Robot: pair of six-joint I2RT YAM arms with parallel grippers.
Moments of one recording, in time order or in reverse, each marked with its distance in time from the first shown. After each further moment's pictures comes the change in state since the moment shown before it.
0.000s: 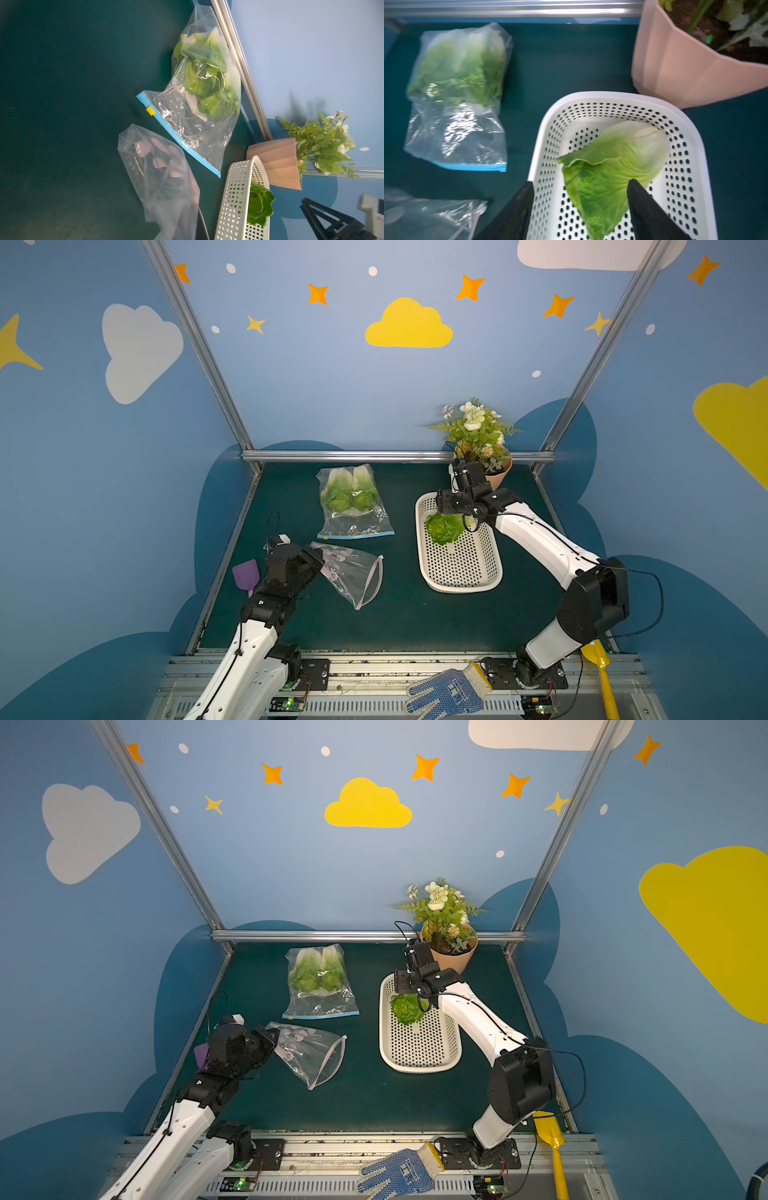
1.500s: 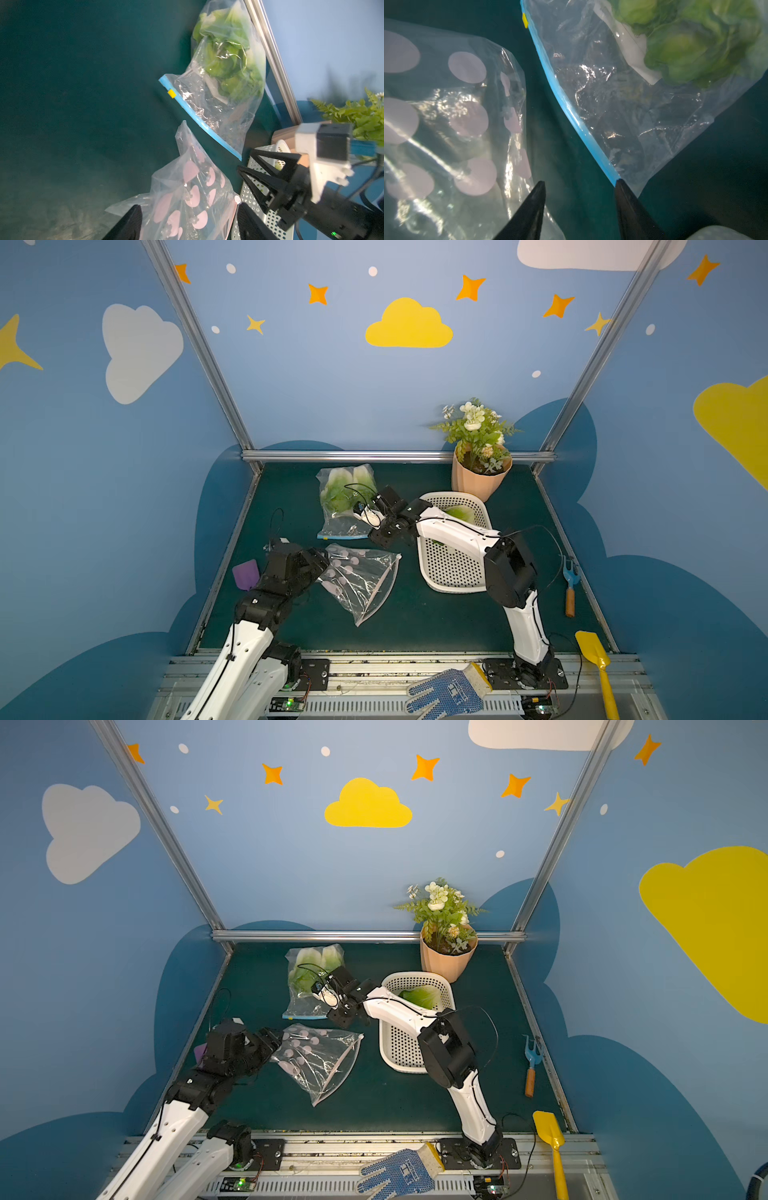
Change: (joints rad) left arm -0.050 0.005 0.151 -0.292 -0.028 0.064; right arm 0.330 0.516 0.369 -0.092 -0.156 -0.591
